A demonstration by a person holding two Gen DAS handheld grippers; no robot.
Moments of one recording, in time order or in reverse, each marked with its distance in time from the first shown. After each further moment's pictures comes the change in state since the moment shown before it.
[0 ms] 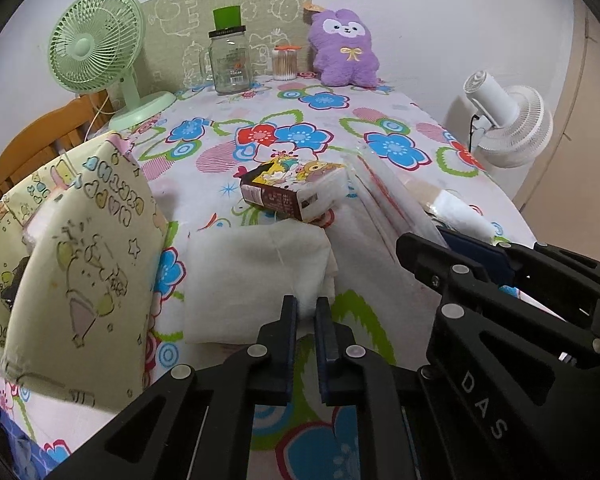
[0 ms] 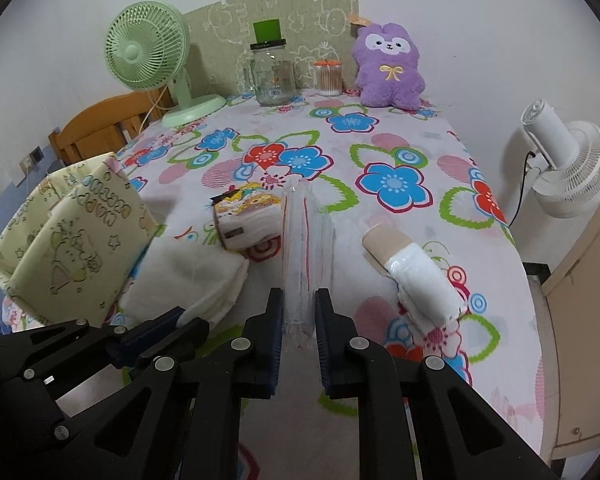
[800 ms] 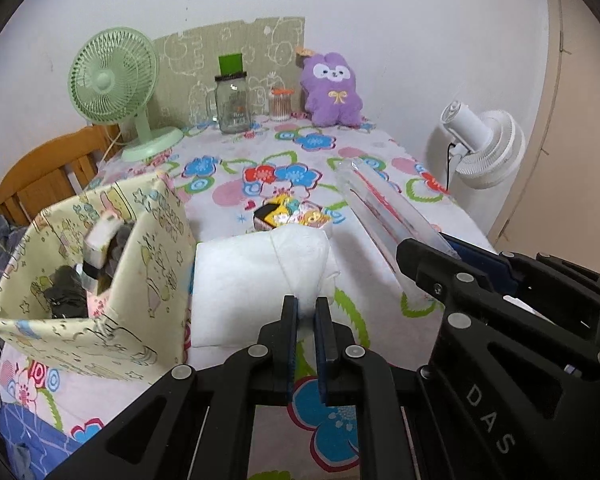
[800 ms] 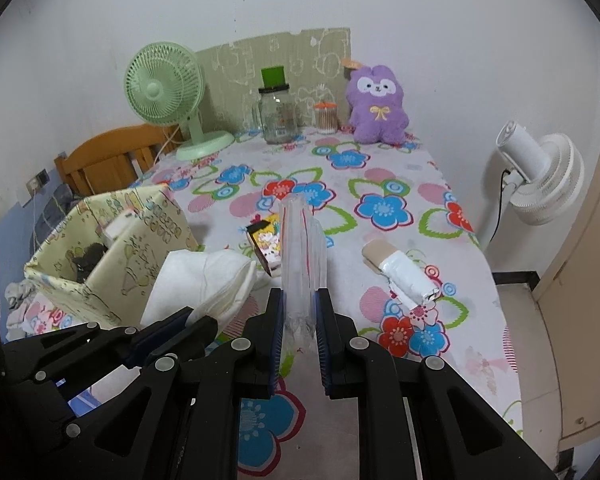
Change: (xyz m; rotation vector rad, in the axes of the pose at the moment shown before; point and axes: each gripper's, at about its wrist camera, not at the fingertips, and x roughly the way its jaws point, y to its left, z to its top) left arm -0.068 0.004 -0.012 0.022 -0.127 -0.029; right arm -0.077 0.027 -0.013 0.027 -0.120 -0.028
